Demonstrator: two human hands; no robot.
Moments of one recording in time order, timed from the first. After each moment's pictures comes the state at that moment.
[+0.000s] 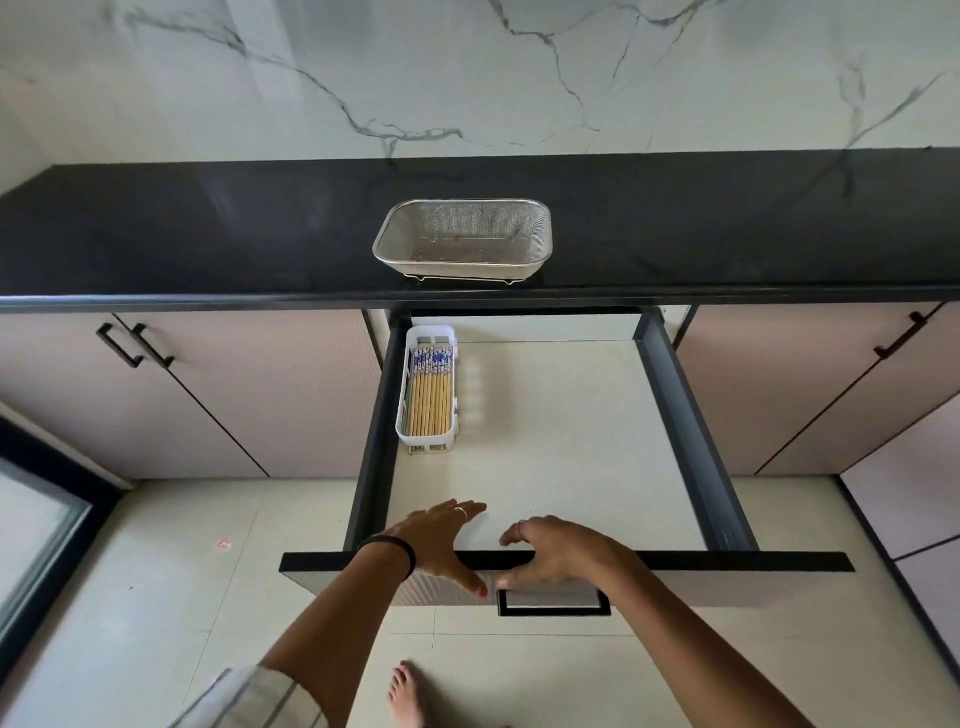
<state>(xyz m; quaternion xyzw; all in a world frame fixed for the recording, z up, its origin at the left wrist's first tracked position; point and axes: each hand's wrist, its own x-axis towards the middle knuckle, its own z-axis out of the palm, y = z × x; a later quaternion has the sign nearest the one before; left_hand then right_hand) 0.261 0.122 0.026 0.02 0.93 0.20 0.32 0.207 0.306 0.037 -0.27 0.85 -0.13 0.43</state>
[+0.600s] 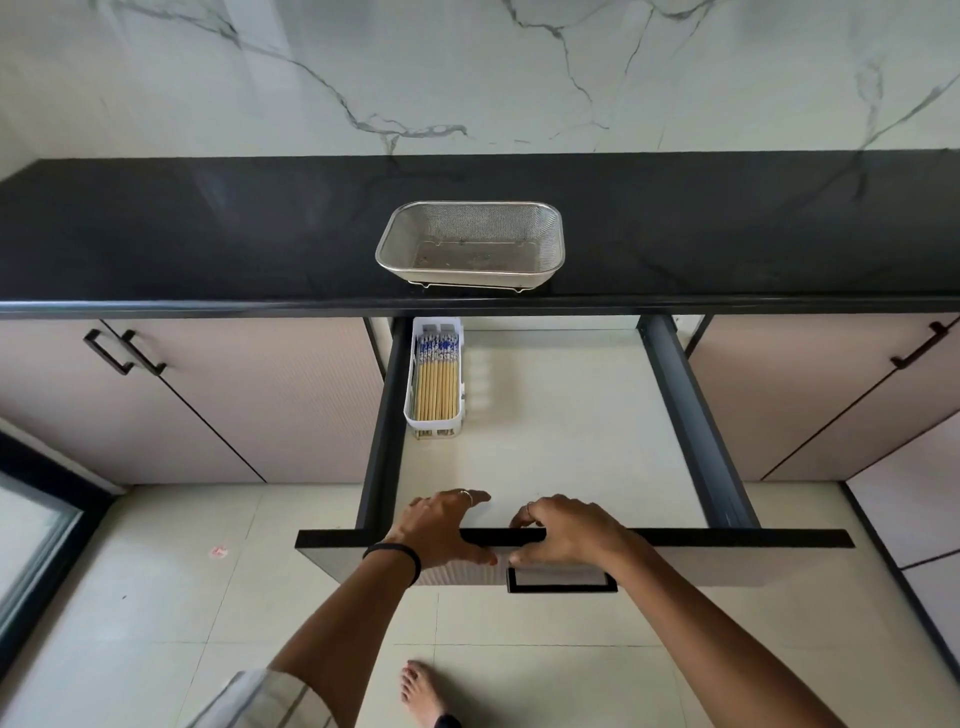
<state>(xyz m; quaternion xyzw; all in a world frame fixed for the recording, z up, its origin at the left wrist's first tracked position) 0.230 0.104 0.026 -0.03 0.95 0.22 0.19 0.163 0.290 0.037 -0.28 0.90 -0.10 0.33</state>
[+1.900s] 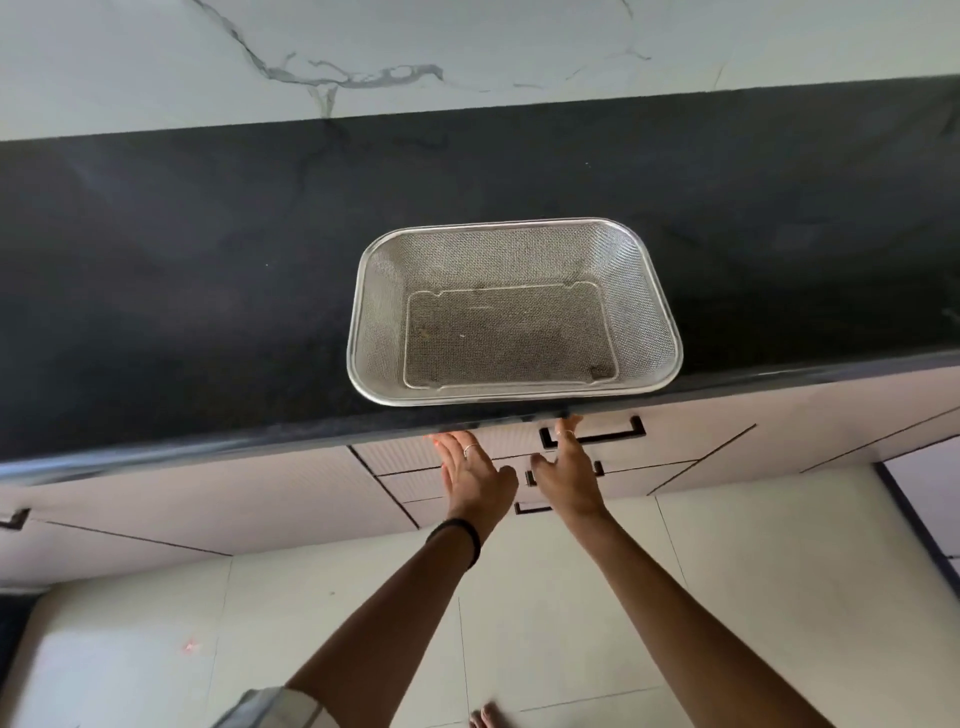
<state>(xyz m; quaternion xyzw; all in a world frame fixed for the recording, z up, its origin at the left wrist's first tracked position) -0.046 0.016 -0.016 -0.25 0.85 0.46 0.11 -0.078 0.117 -0.034 0.08 0.89 -0.43 0.15</state>
